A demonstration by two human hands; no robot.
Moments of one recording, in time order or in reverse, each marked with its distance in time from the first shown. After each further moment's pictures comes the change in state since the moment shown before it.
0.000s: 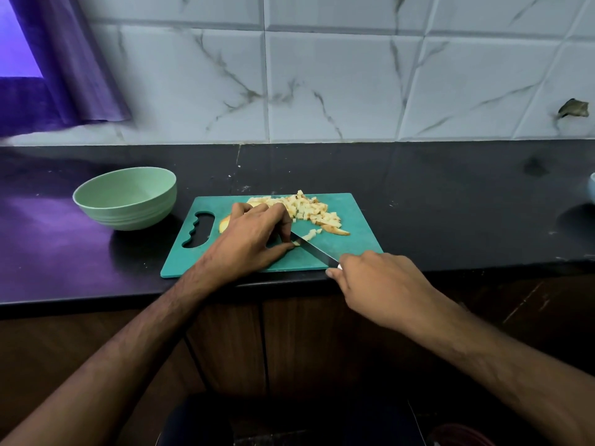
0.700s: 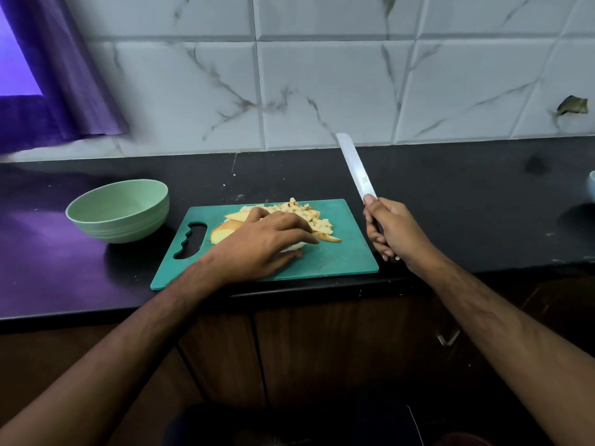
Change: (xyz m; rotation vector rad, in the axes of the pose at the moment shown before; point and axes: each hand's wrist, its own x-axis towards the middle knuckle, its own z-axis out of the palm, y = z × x) left_hand 0.026 0.003 0.007 0.195 -0.170 0.310; right_hand 0.064 0.089 0.016 1.254 0.282 0.136
